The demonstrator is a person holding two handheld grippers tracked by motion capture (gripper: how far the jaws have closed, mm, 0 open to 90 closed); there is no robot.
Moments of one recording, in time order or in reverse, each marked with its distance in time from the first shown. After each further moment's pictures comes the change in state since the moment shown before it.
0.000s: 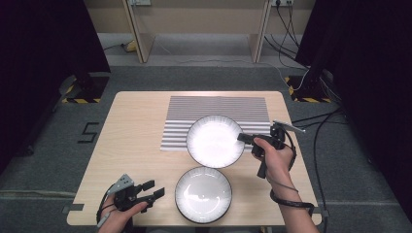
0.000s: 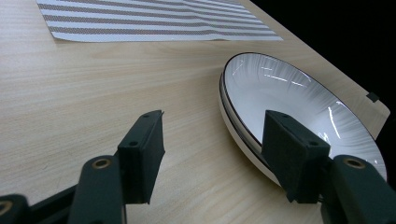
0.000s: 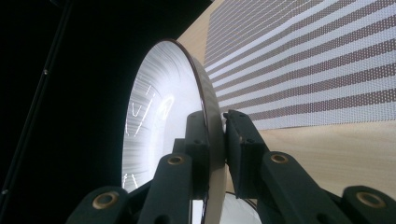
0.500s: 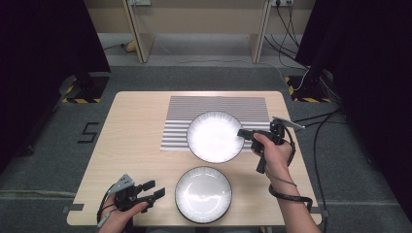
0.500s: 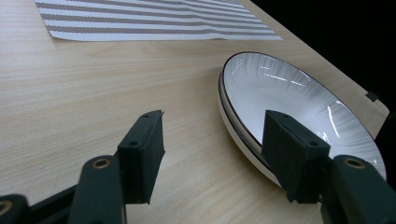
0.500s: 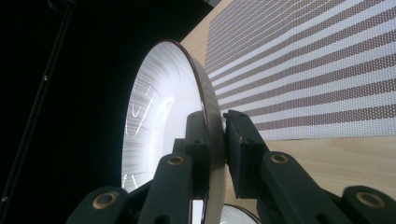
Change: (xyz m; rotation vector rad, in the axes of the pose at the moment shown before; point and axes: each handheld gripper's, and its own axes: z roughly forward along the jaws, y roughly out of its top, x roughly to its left) left arm 0.000 0.000 0.000 0.003 -0.001 0.000; right arm 0.002 0.011 0.005 -0.013 -0.004 0.006
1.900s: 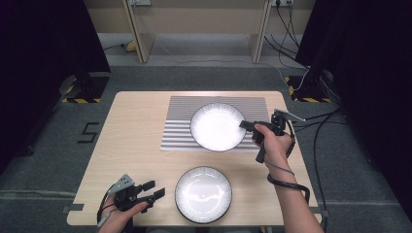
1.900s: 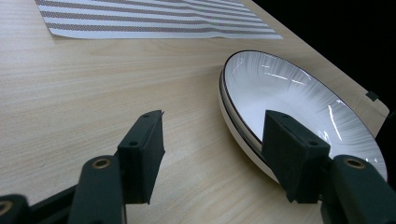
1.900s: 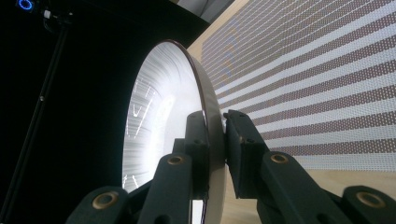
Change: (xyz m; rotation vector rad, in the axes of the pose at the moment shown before) left arm 0.001 -0.001 0.001 0.004 -0.004 -0.004; right arm -0.003 0.026 0.009 -0.045 -0.022 0.032
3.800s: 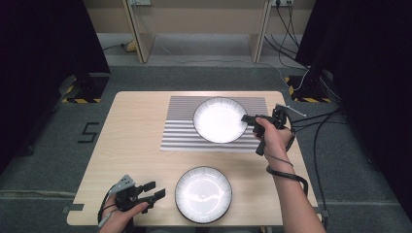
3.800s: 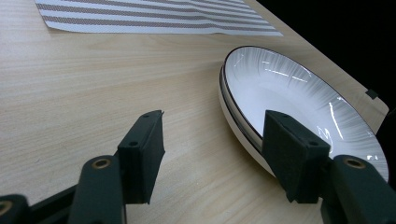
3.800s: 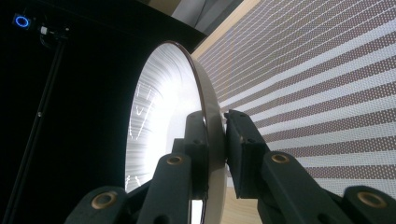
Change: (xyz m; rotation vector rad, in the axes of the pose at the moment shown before) left arm 0.001 -0.003 0.002 0.010 -0.004 -0.007; right arm -0.003 0.020 0.008 -0.029 -0.012 0.040
